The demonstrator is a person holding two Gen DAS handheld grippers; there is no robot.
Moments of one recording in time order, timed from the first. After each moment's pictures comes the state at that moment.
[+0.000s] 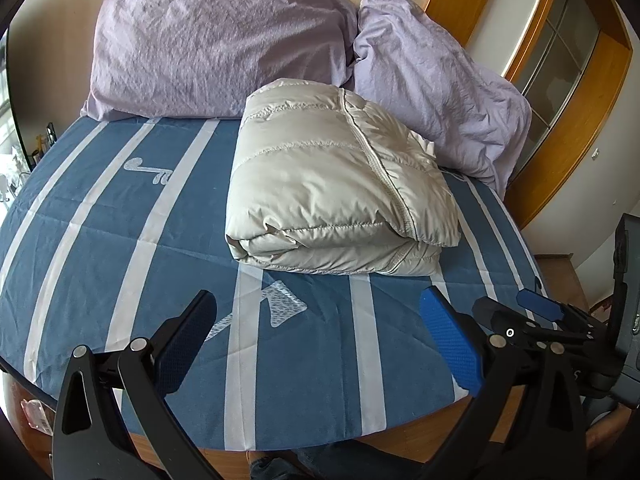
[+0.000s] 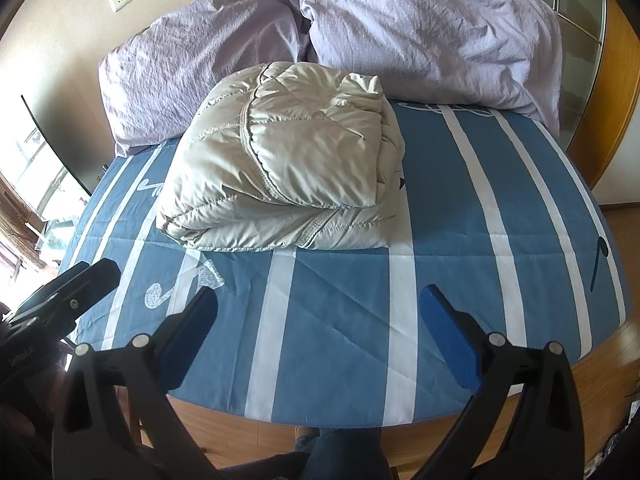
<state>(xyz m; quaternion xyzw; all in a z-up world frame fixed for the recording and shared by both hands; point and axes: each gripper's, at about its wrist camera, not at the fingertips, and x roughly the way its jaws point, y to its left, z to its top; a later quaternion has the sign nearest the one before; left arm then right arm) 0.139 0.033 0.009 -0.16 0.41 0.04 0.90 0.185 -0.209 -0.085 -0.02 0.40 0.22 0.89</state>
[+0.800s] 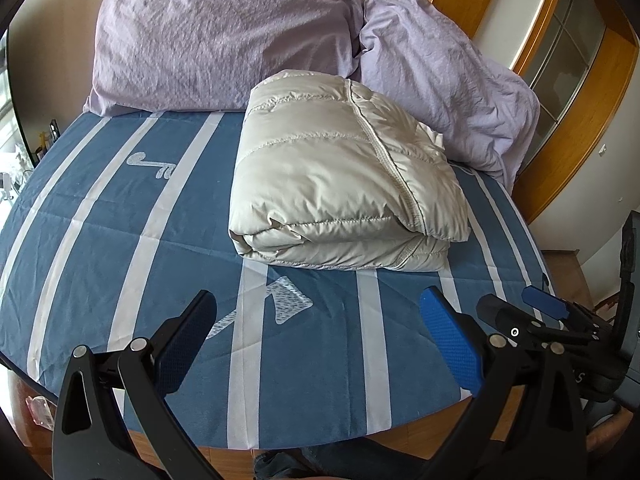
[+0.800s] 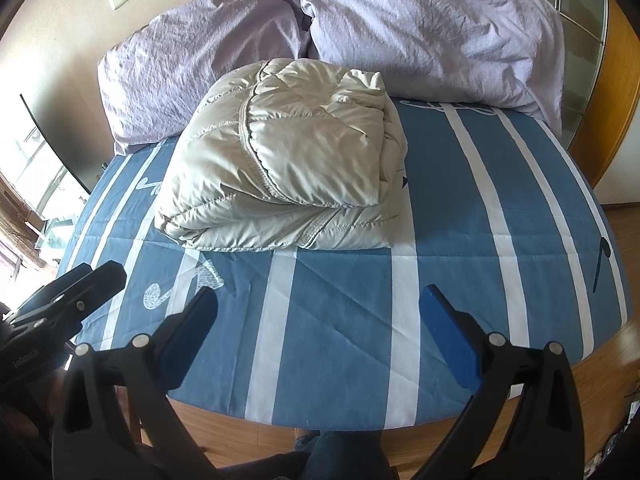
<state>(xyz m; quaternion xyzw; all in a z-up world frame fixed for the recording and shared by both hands) 0.144 0.032 0.004 -0.16 0.42 0.05 0.89 0.192 -0.207 -0.087 -0.02 0.40 0.22 0.89</state>
